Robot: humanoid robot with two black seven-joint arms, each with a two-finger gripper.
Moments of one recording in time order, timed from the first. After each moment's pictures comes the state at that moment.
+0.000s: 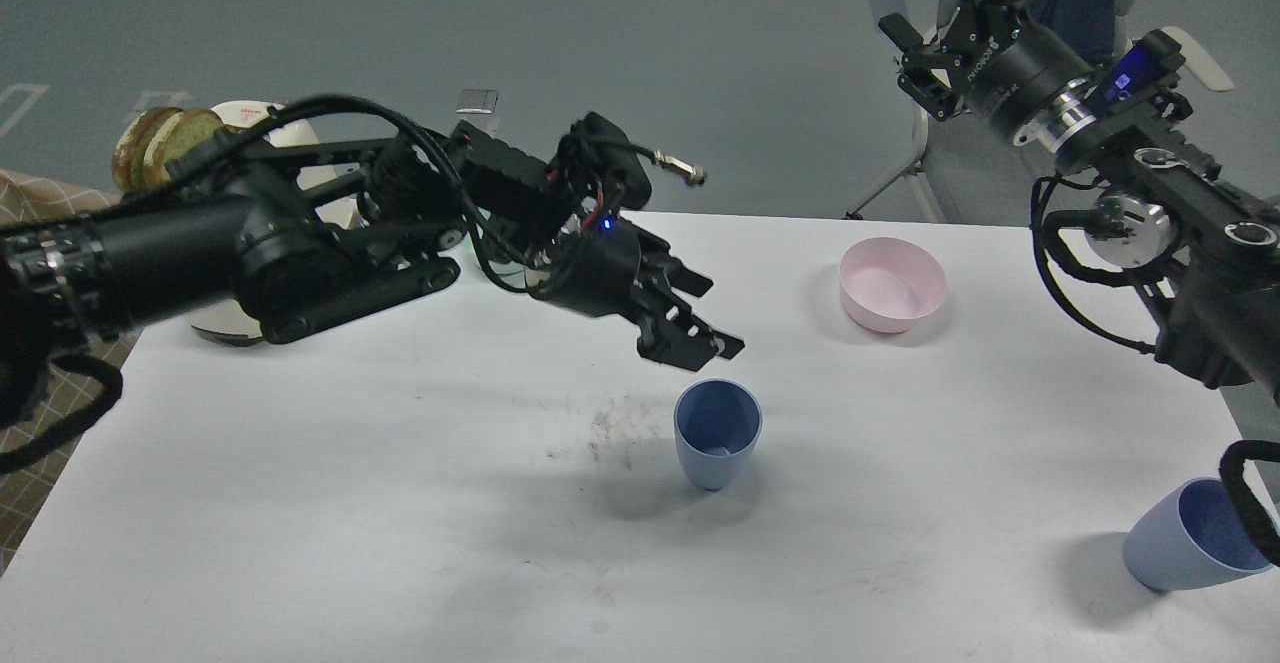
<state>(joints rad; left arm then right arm) -1.31 0.46 -0.19 -1.22 1.52 -0.49 -0.49 1.07 -0.38 0.46 0.58 -0.44 0.49 0.49</state>
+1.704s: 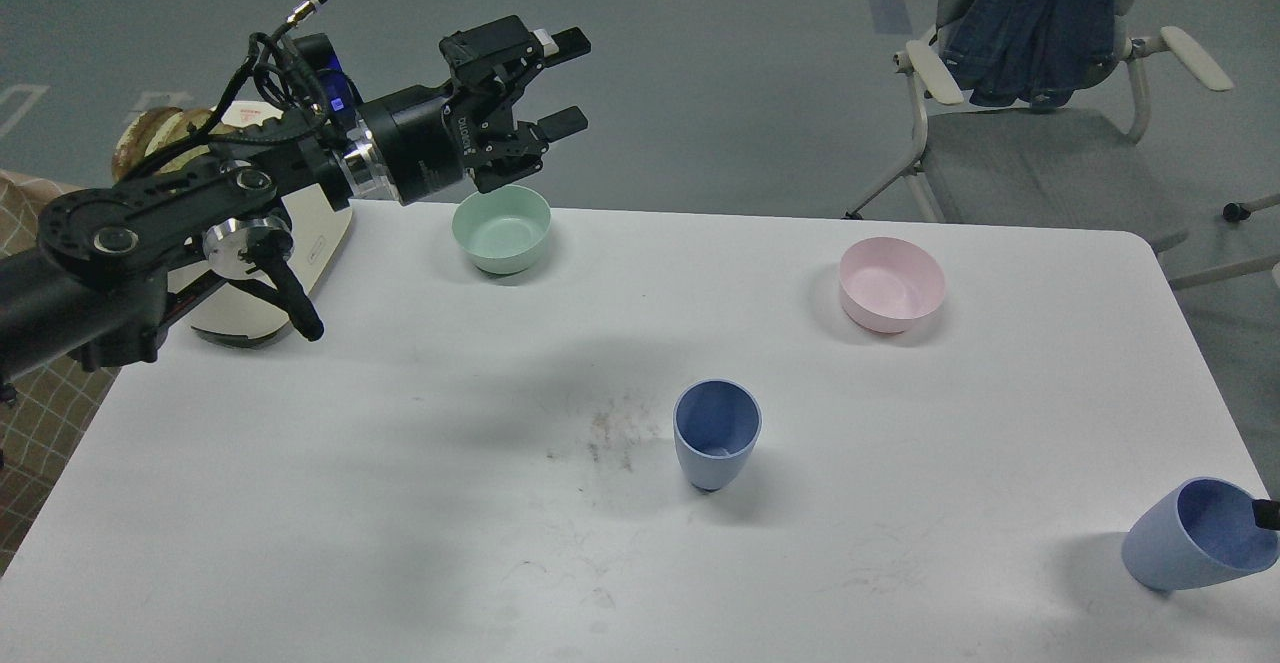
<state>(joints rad) -1.05 0.57 -0.25 -1.03 0.45 -0.49 -0.49 0.93 -1.41 -0.16 1.34 -1.54 0.29 0.49</state>
